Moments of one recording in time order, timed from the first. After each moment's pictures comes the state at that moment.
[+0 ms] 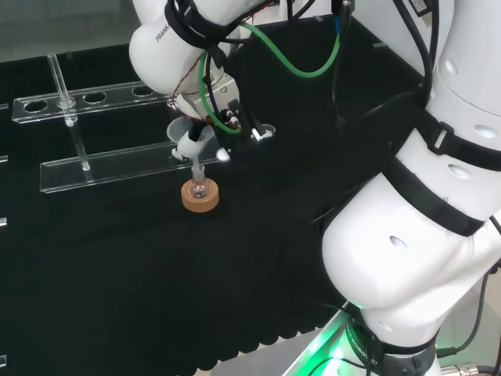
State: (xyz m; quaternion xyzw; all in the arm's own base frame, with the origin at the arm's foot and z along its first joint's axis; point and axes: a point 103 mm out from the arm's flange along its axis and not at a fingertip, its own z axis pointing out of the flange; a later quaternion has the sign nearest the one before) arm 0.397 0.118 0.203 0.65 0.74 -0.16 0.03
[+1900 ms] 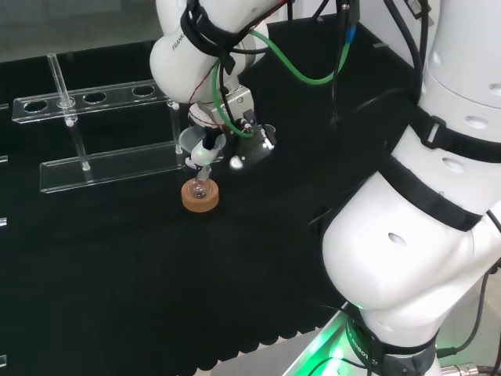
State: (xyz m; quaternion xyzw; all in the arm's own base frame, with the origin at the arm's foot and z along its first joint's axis) arm 0.401 0.099 0.172 0.64 0.76 -0.15 0.00
